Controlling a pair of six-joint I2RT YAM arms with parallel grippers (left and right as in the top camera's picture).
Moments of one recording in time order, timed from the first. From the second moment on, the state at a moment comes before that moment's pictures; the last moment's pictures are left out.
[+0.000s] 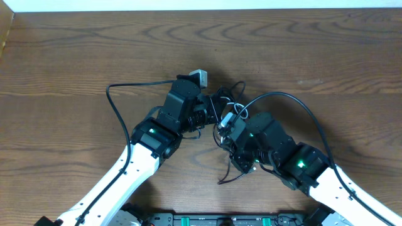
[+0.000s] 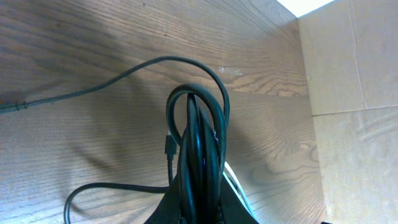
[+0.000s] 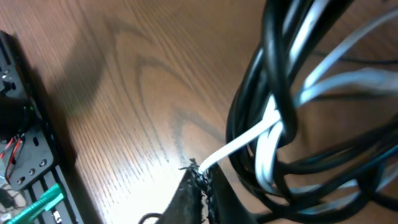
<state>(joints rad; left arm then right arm) -0.56 1.27 0.90 -0.25 0.28 -0.84 0.77 1.14 0.79 -0.48 -0.27 -0.01</state>
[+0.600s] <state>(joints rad) -0.58 1.27 0.90 -0.20 0.17 -0.94 0.77 0.99 0.79 -0.72 -0.59 -0.07</state>
